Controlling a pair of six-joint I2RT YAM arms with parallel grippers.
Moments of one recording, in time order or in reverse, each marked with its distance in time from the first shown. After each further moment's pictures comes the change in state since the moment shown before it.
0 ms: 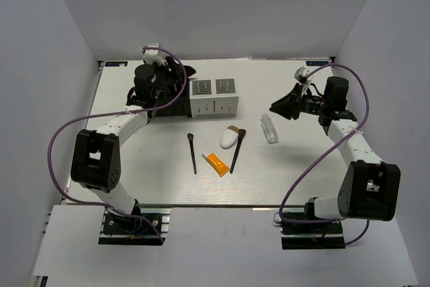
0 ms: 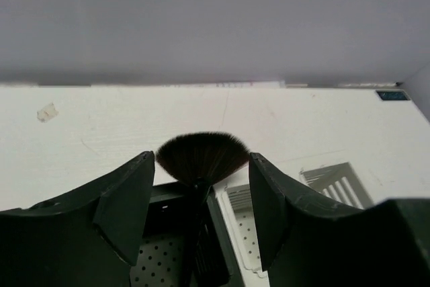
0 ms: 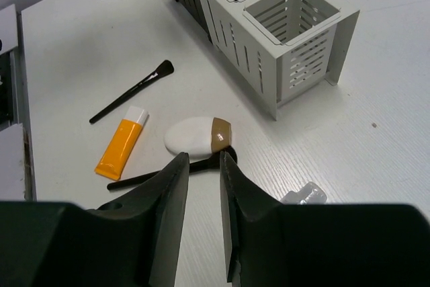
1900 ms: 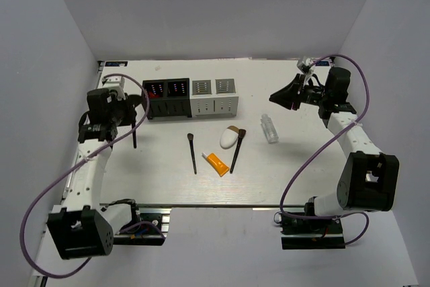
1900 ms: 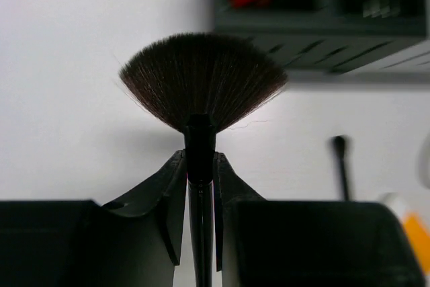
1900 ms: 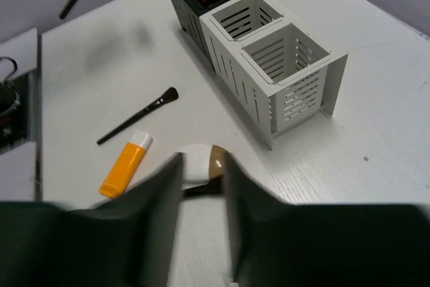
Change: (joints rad) left arm 0.331 -0.558 -0.171 -0.988 0.043 0.247; right arm 0.000 0.074 0.089 0.132 -0.058 0.139
